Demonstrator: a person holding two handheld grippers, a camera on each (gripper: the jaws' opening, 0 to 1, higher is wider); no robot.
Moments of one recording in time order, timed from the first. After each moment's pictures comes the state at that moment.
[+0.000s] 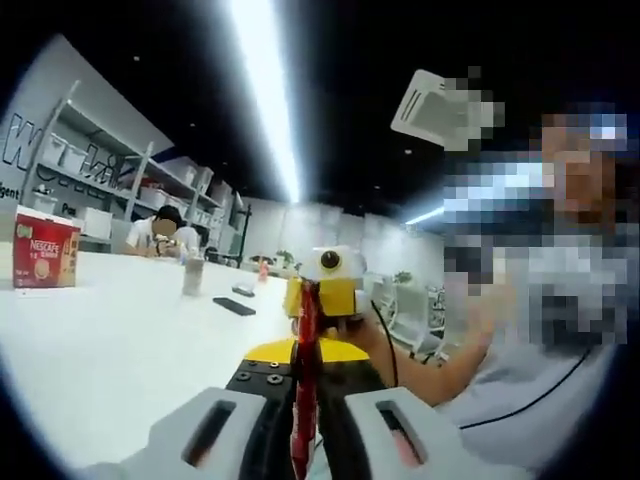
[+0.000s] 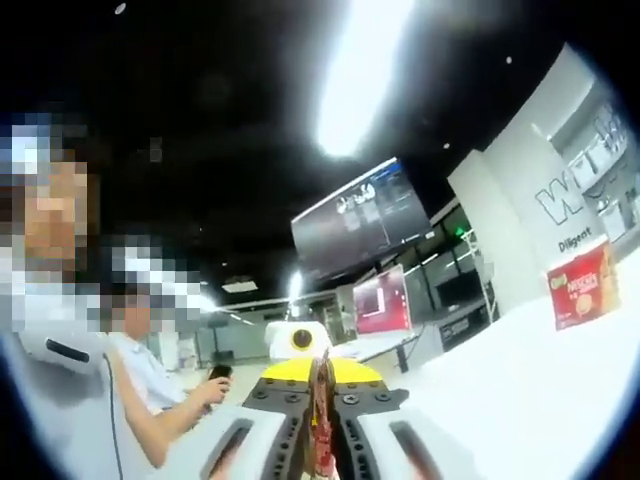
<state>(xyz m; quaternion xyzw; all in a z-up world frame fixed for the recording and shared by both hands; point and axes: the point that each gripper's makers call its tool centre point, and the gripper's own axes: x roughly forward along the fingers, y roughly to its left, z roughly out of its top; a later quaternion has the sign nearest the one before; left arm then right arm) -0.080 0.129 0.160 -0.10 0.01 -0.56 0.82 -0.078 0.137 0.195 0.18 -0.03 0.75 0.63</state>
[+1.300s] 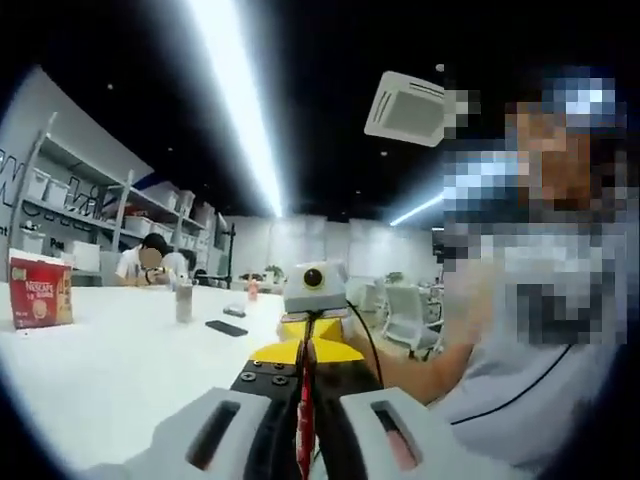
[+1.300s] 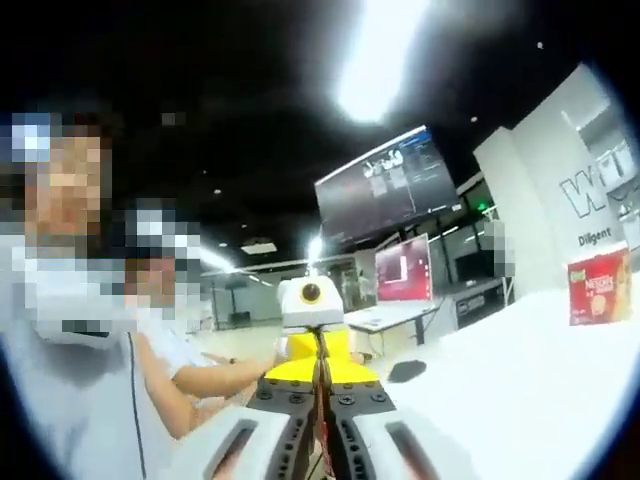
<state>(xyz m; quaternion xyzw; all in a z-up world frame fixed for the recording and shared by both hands) -0.121 0.120 0.181 -0.07 -0.04 -0.58 0.81 -0.112 0.133 0.179 0.10 0.00 0.79 0.60</state>
